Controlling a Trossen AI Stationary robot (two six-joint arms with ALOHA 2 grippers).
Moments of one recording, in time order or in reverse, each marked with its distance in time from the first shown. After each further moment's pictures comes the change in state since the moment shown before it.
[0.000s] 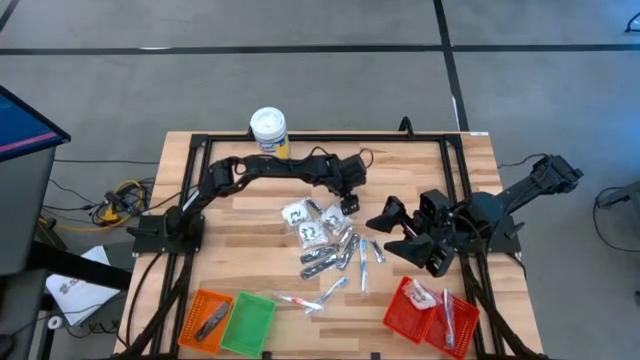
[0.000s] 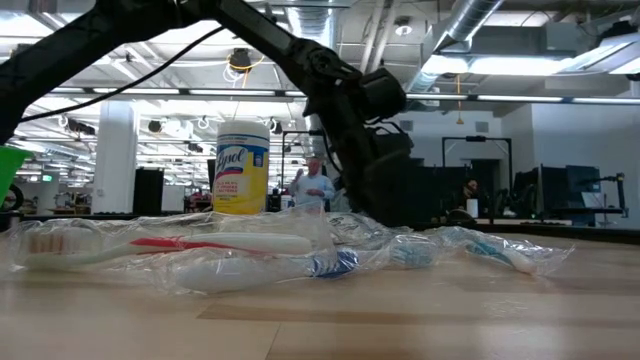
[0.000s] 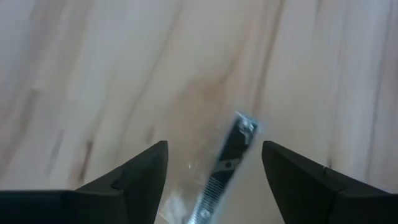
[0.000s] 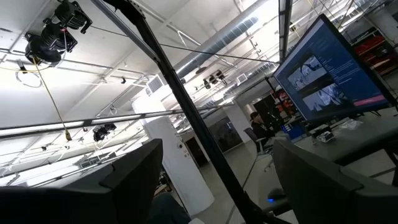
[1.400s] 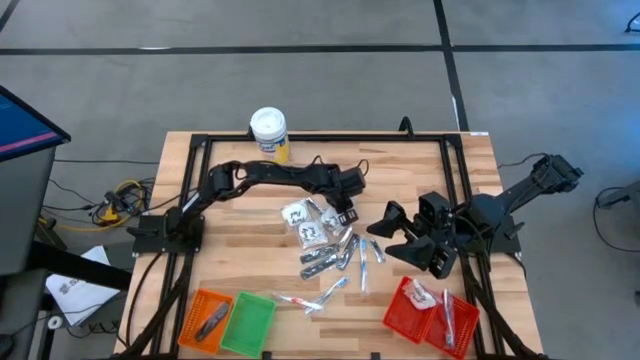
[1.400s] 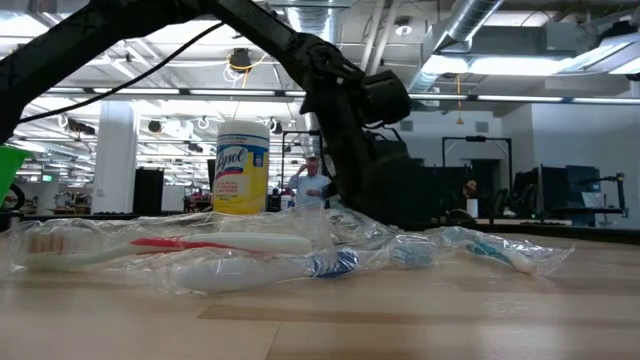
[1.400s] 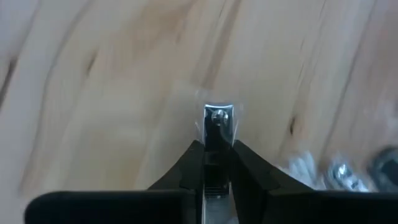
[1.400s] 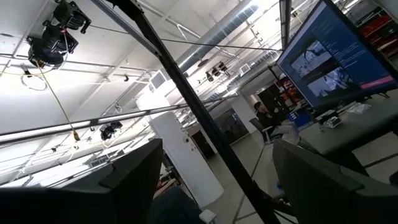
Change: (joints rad) left arm -0.057 -0.009 -0.029 -0.108 0.021 -0.178; right arm 0.017 -0.007 0.000 -0.035 0.001 0.063
